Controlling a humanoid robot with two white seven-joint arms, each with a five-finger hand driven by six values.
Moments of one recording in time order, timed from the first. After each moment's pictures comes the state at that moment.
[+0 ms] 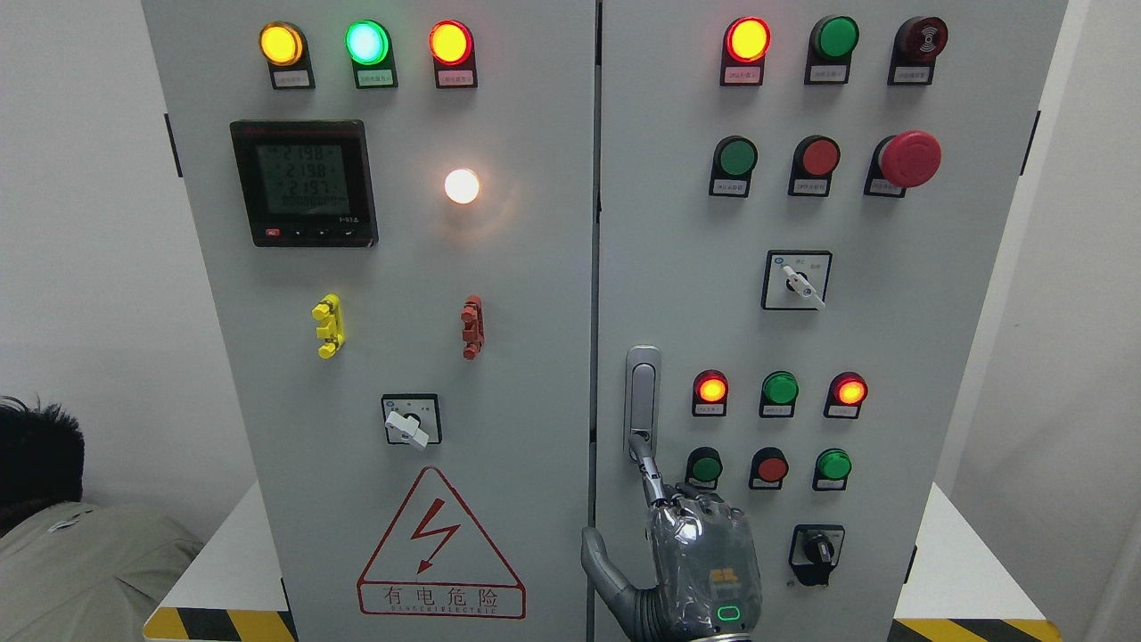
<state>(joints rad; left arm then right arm) 0.05 -0.10 -0.16 -0.05 0.12 -0.03 -0.03 -0.28 0.14 0.35 -1.71 1.34 0.18 -0.18</state>
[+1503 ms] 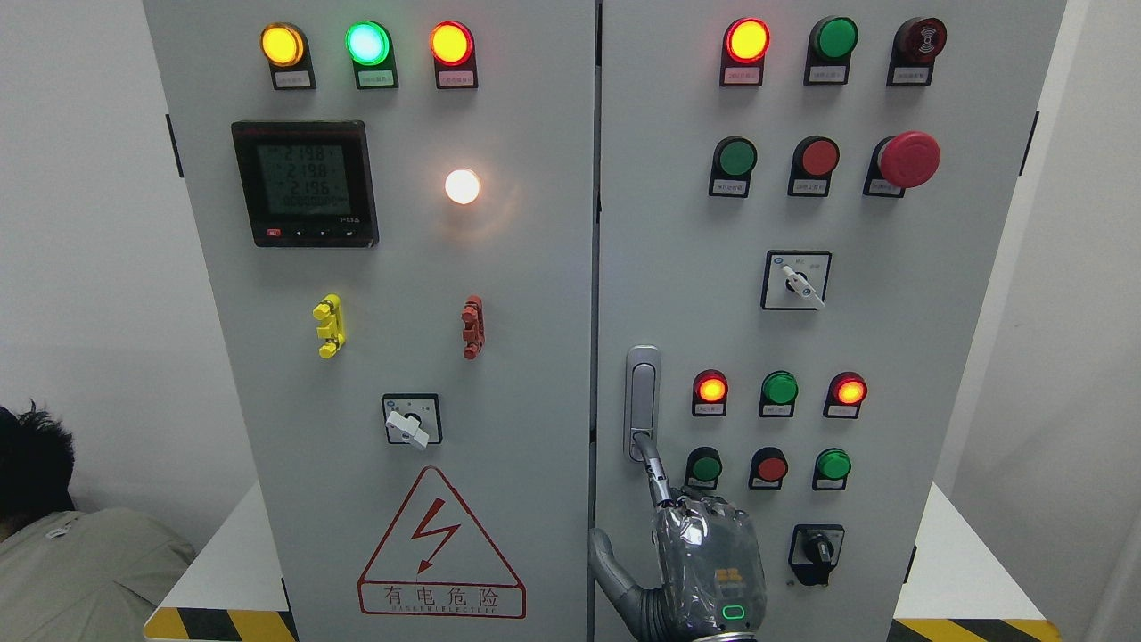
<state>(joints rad) 0.05 -0.10 -0.16 -0.05 0.12 -0.03 -0.03 -0.28 0.14 0.33 -1.70 1.33 0.18 -0.17</state>
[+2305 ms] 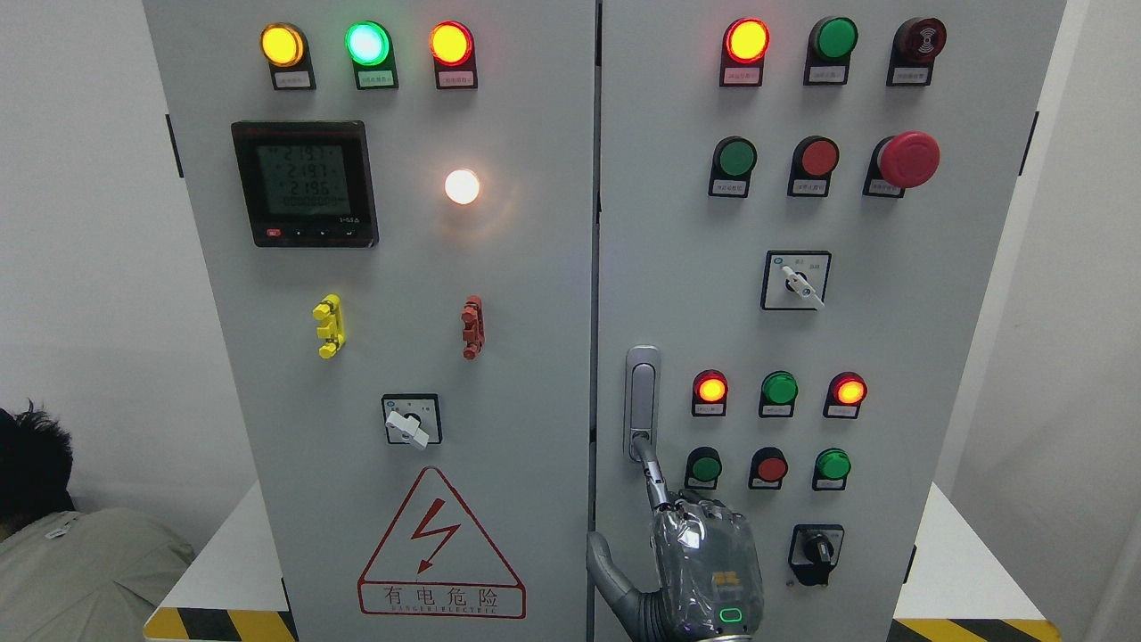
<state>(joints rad) 0.05 -0.10 -0.16 -0.05 0.12 -0.03 -0.03 -0.27 0.14 0.34 -1.69 1.33 0.18 -0.17</state>
